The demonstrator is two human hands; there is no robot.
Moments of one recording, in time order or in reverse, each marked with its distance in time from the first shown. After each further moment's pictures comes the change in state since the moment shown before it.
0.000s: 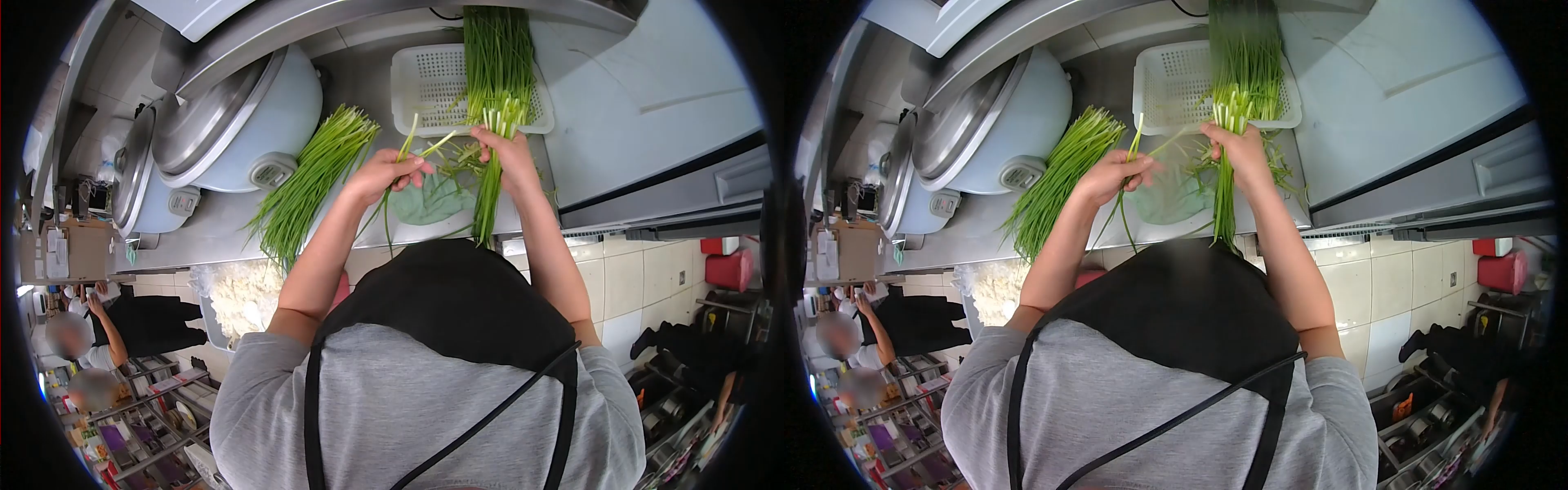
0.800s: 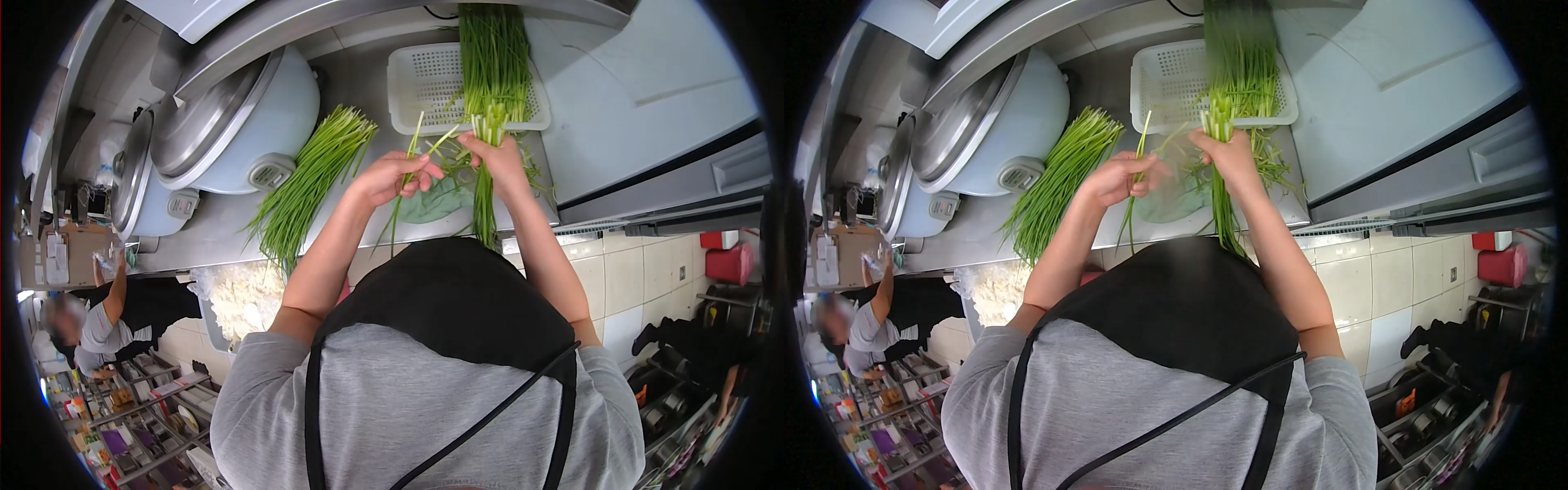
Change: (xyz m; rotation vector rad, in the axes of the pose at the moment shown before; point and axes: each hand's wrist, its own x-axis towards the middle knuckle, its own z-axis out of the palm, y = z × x) left_hand 0.004 0.000 0.009 -0.283 -0.159 -0.108; right_hand -0.012 0.008 0.006 -0.169 -0.049 -0.055
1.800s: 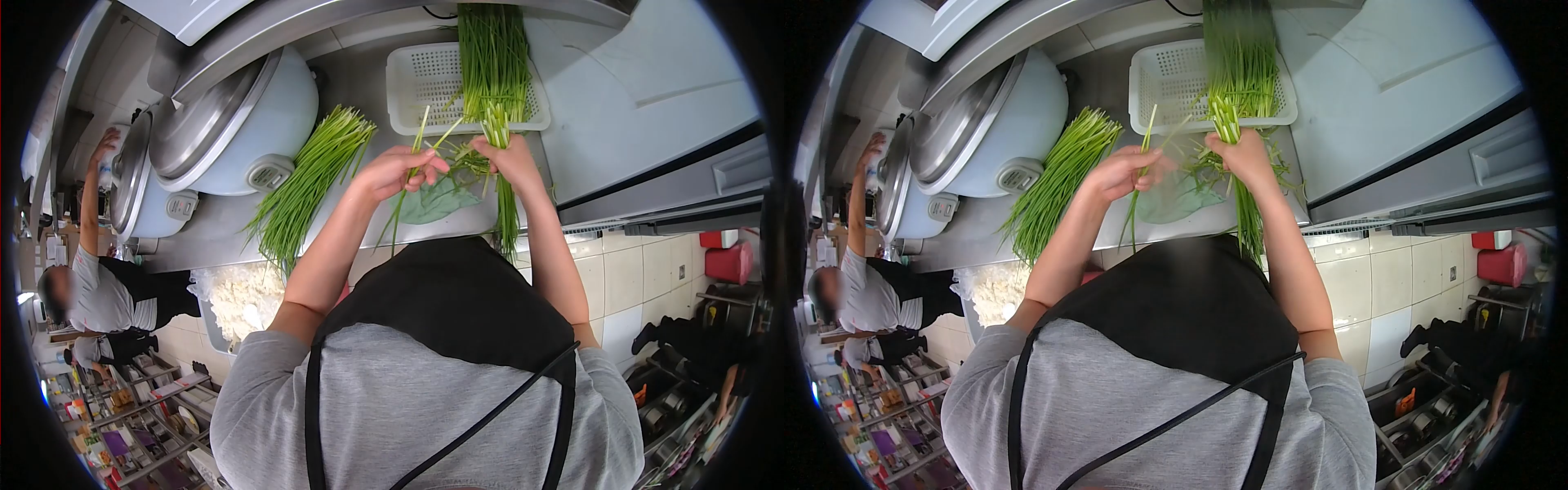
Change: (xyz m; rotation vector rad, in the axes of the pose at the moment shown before) left_hand 0.008 0.008 0.006 0.028 -0.007 0.027; right_hand 0.005 -0.006 -0.026 -0.405 0.019 0.134
